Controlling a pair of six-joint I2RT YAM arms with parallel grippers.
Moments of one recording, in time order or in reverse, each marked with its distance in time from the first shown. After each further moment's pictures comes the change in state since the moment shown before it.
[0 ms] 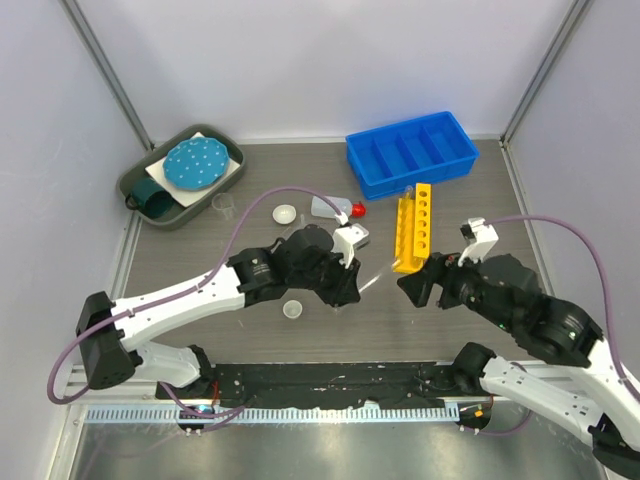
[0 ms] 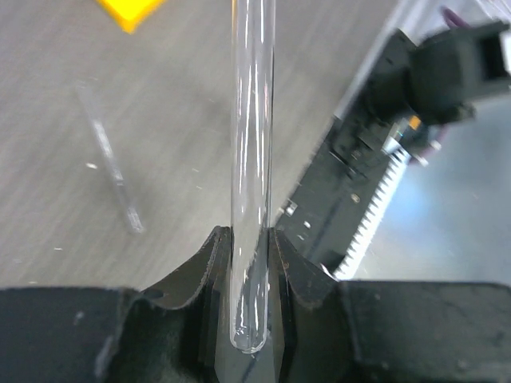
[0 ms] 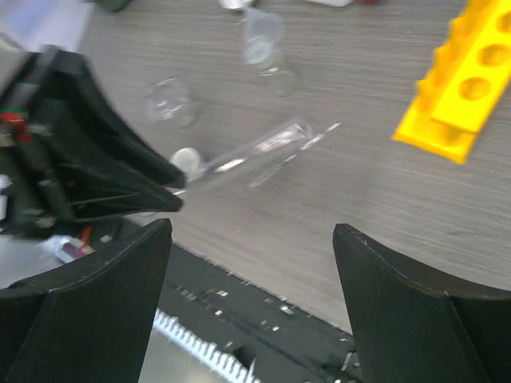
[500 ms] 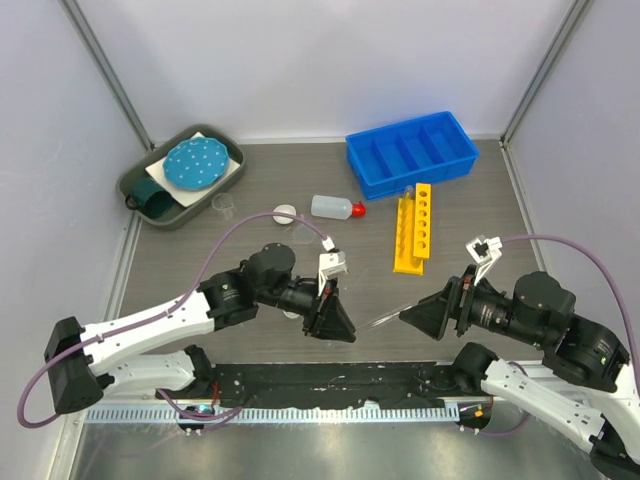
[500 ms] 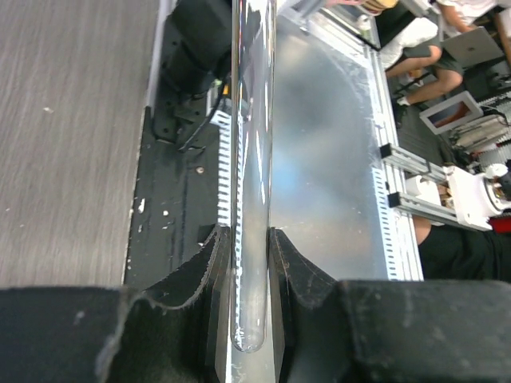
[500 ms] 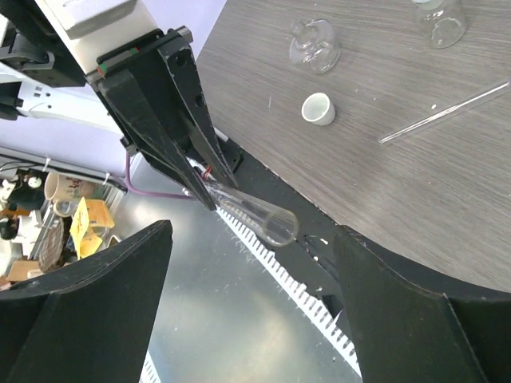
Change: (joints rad) left arm 0.016 -0.246 -0.312 0.348 0.557 -0.064; right arm 0.000 -0.172 0.008 -0.001 -0.417 0.106
